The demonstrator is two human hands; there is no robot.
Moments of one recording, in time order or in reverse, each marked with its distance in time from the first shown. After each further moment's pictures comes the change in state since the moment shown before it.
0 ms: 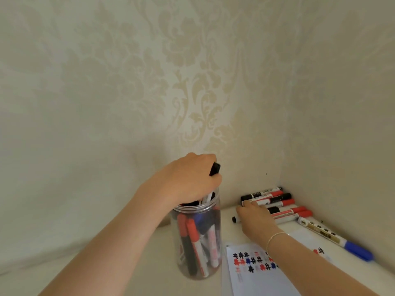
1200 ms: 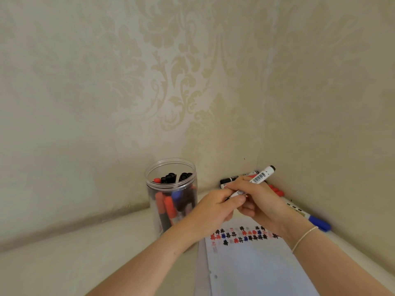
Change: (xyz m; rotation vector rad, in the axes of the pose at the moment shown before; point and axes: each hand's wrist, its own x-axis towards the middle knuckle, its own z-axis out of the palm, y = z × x) left_hand -0.018 0.048 0.115 -1.077 -0.178 0.143; right_hand -0.078 0.025 -0.075 1.893 -0.082 0.117
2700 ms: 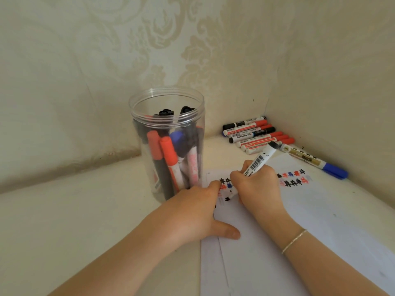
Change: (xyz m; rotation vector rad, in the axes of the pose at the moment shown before) left_hand -0.050 -0.054 0.002 0.766 -0.266 -0.339; right_hand -0.008 0.095 0.022 -0.557 0.549 -0.075
